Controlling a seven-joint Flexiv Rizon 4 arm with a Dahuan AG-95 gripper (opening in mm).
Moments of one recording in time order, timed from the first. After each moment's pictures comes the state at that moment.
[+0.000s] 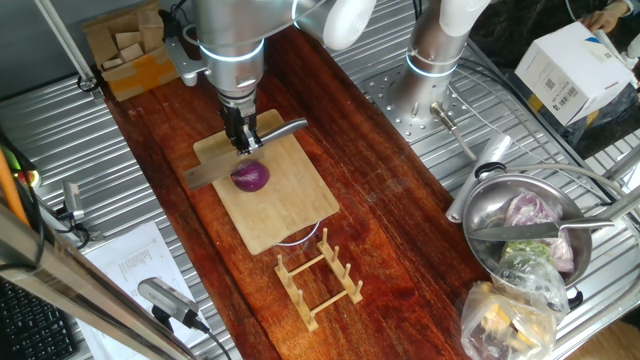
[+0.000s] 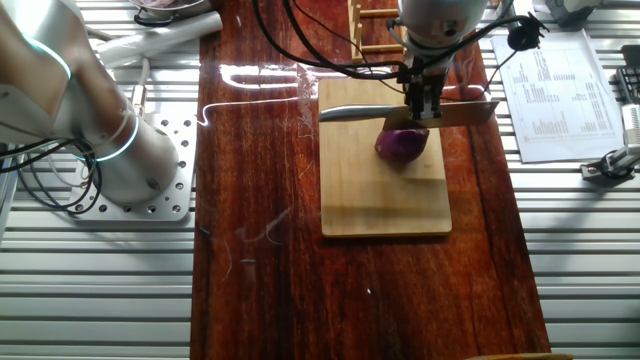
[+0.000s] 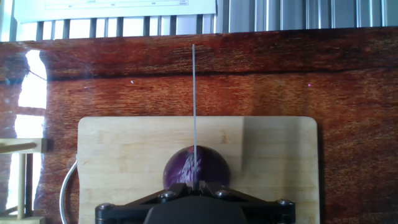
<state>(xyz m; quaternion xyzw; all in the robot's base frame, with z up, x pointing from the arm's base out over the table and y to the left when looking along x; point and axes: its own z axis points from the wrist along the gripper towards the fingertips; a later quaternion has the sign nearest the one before) 0.514 0.032 0.153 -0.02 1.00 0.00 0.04</state>
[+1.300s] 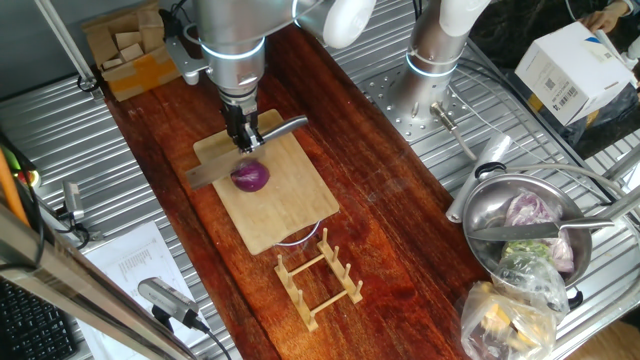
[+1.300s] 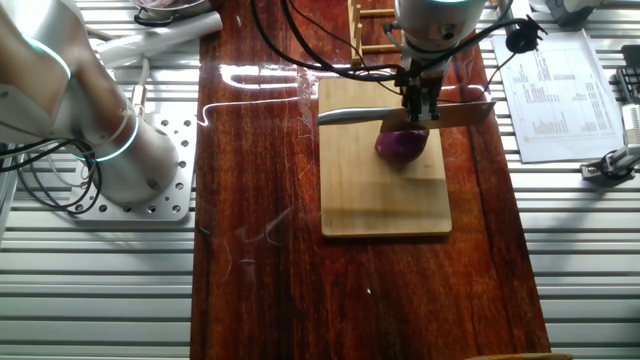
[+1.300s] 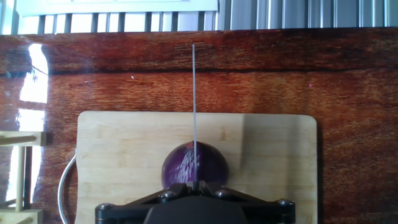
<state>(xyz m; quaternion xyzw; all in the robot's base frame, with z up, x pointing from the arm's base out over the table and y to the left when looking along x) 0.510 0.029 0.152 -0.04 1.00 0.01 0.04</state>
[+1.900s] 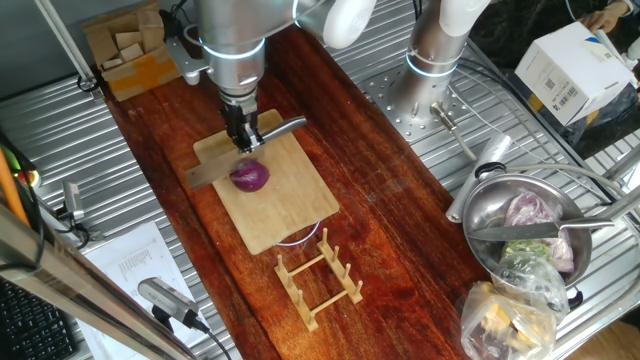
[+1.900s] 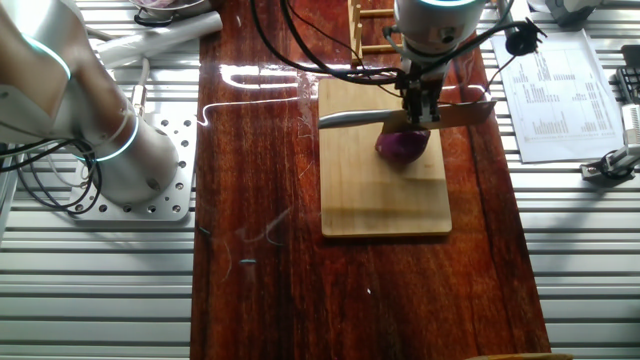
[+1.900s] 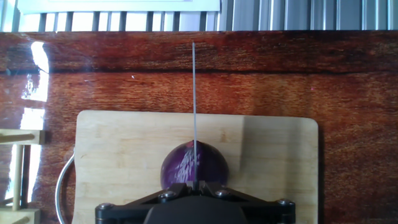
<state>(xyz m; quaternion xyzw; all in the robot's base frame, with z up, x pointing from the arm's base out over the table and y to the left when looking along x) 0.514 0.029 0.147 -0.04 1.00 0.01 0.04</state>
